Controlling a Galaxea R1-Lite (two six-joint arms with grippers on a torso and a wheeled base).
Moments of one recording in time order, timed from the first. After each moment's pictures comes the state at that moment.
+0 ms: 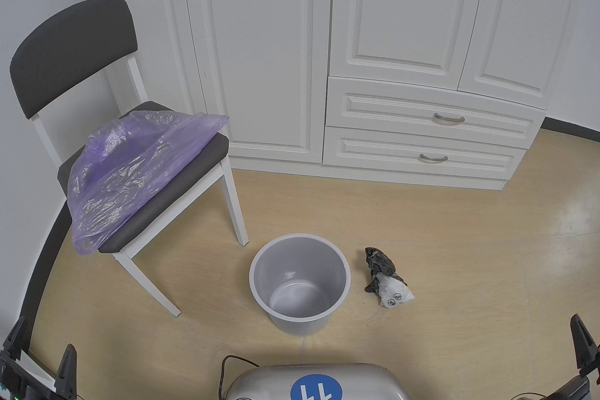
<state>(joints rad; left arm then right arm) 0.00 0.02 -0.02 -0.02 -0.03 0.04 -0.03 0.11 -0.16 -0.07 0.24 -0.03</state>
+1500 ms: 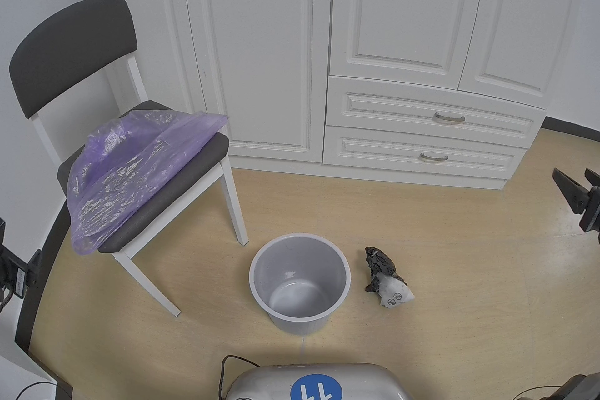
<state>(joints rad) 0.07 0.87 -0.50 -0.04 0.36 0.63 0.07 0.96 -0.43 -0.53 -0.04 0.05</state>
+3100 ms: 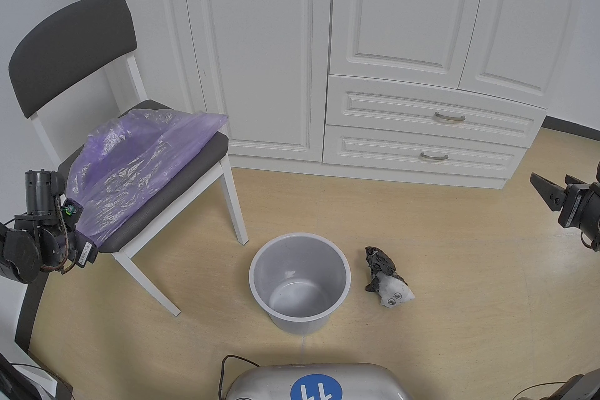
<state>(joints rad) 0.11 1.67 -0.57 -0.50 0.40 0.57 0.09 1.12 -0.45 -0.57 -0.05 0.10</state>
